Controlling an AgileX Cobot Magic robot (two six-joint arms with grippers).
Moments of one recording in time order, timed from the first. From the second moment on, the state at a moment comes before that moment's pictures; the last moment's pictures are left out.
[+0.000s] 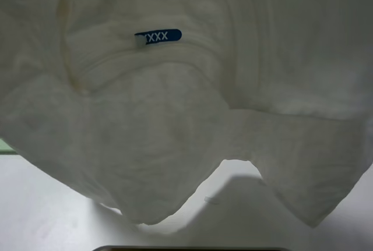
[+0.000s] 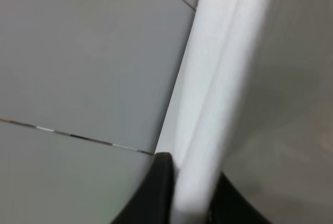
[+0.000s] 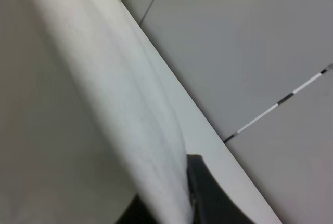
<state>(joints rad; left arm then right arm) -0.38 0.87 -1.50 -0.16 1.17 1.02 0.50 0.75 -1.38 0.09 1.18 -0.59</state>
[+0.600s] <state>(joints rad) -0.38 1.25 -1.50 0.04 1.11 1.03 0.51 1.09 -1.19 -0.28 0.97 -0.59</state>
